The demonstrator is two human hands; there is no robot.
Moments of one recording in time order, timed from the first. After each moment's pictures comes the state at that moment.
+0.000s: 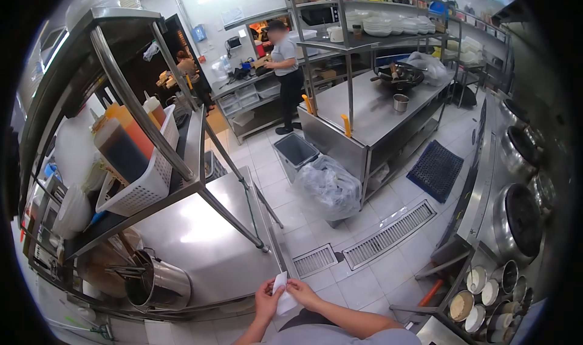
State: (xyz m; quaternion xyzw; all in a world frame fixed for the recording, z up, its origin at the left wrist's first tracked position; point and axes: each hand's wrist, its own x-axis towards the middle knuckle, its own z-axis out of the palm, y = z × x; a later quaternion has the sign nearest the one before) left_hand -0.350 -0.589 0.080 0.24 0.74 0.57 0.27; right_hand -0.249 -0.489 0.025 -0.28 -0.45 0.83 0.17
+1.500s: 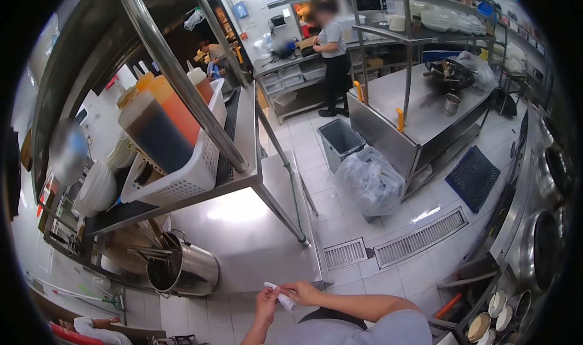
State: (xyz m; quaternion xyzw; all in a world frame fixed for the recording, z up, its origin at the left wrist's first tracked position) left_hand -0.428 -0.670 0.076 0.05 0.67 0.66 0.33; right_hand -0.350 -0.509 0.060 -0.04 -0.81 0.58 0.10
